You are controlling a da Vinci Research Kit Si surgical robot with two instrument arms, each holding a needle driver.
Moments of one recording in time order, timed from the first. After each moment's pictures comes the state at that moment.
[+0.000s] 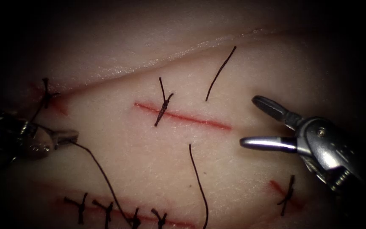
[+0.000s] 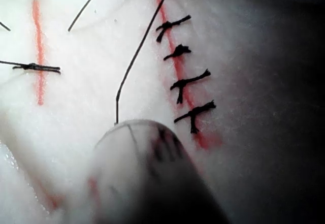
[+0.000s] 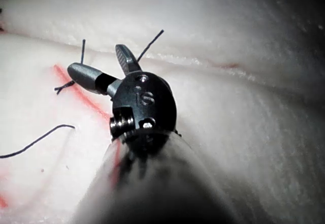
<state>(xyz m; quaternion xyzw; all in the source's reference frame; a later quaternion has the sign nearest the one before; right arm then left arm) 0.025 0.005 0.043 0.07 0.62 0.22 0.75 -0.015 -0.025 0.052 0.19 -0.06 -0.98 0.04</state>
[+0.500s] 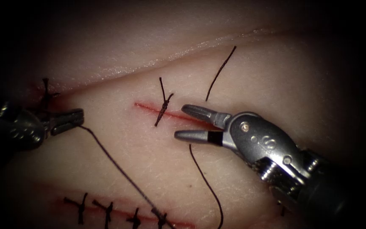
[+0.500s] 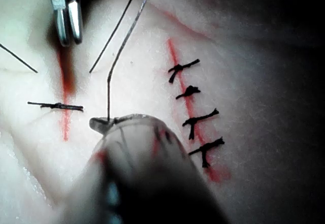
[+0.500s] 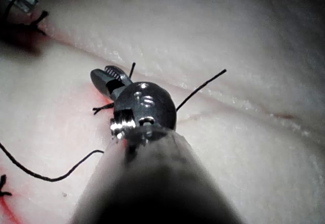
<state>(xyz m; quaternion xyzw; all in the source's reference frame) 0.035 0.004 0.048 0.12 0.55 0.15 0.81 -0.018 -0.021 0.044 0.28 -0.12 -0.95 -0.03</state>
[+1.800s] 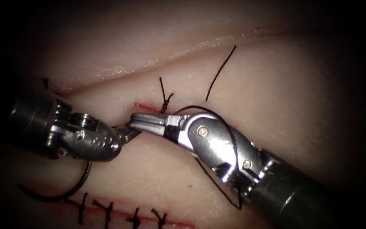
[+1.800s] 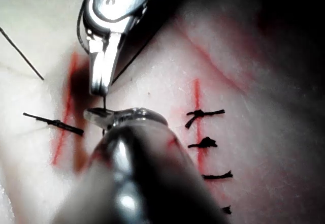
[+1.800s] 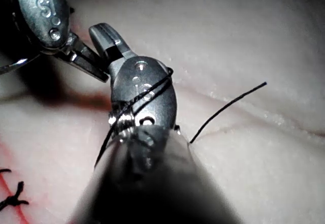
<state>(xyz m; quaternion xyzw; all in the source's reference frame) 0.039 0.005 0.046 0.00 0.69 0.16 0.71 -0.027 -0.023 0.051 0.22 -0.17 -0.95 -0.16</state>
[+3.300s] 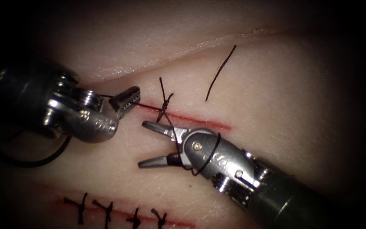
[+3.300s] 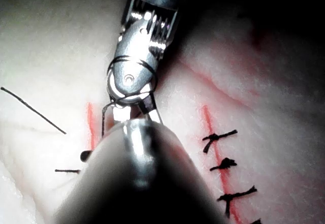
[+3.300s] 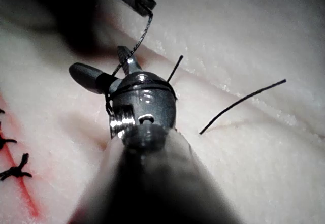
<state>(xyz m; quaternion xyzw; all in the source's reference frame) 0.040 0.001 0.050 0.14 0.59 0.05 0.79 -0.026 -0.018 0.047 0.14 -0.23 -0.96 0.01</state>
